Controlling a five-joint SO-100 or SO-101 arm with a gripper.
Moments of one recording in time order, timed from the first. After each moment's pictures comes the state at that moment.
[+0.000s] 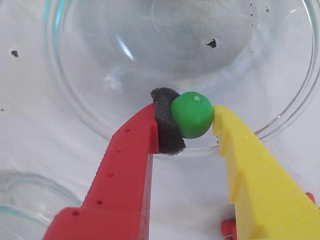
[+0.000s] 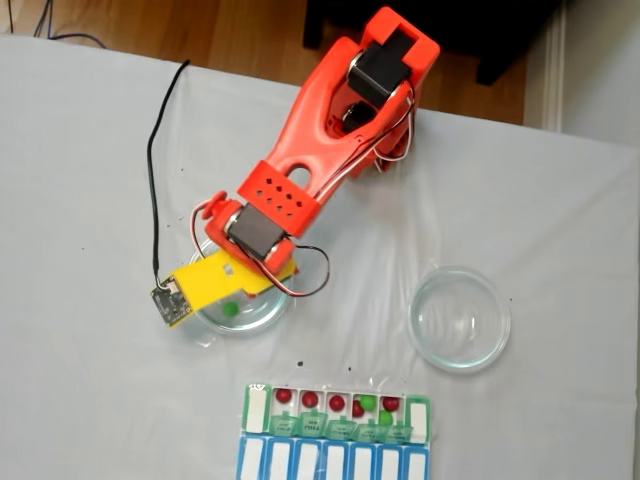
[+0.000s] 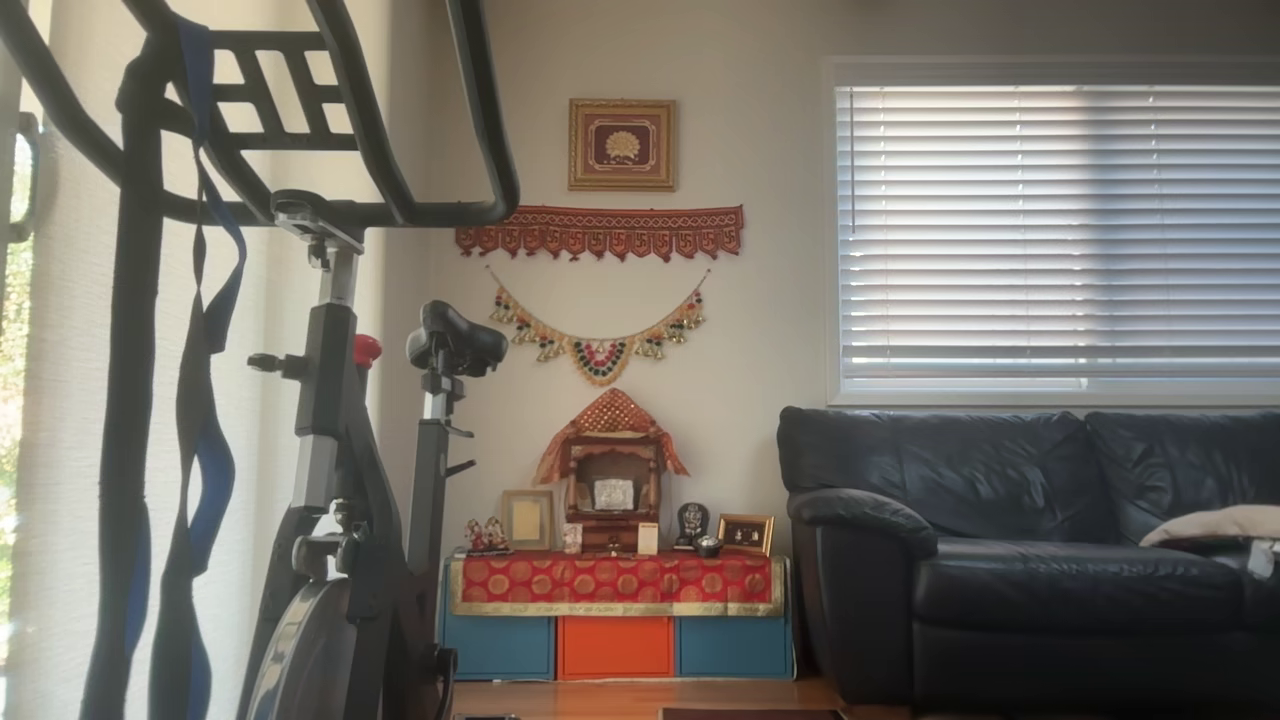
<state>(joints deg) 25.8 110.1 103.5 78.8 -62.6</state>
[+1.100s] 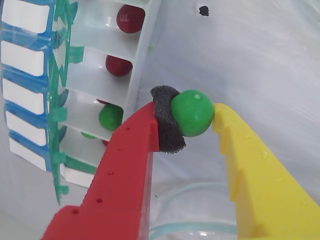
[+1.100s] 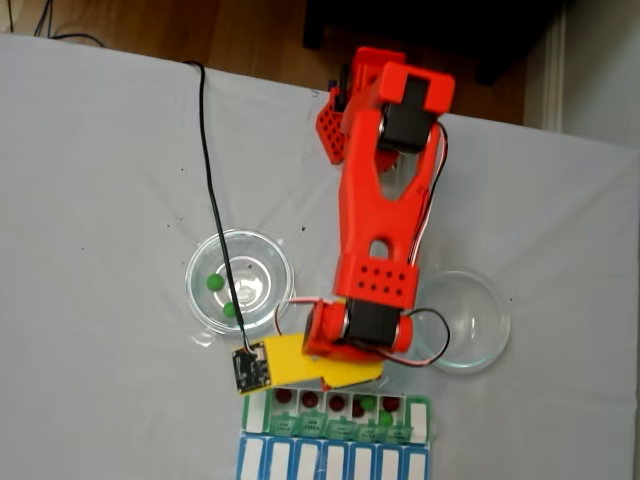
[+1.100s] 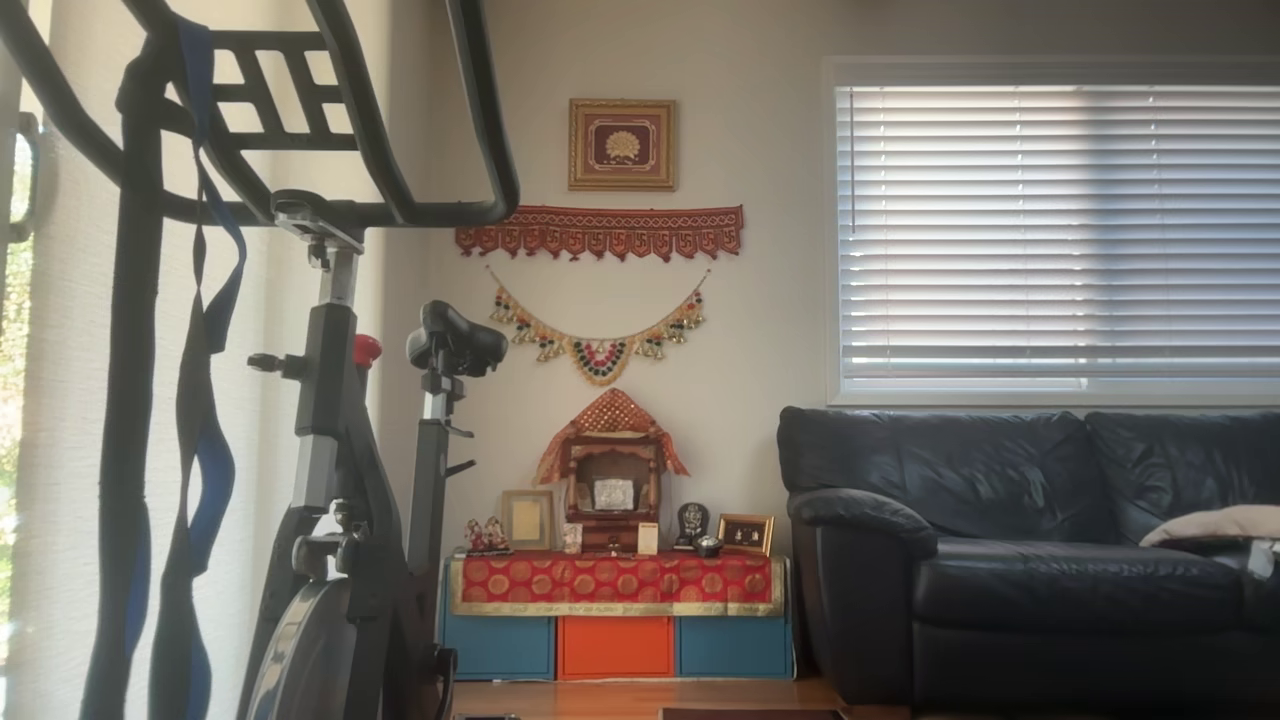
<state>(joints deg) 0.9 93.3 82.3 75.1 -19.2</state>
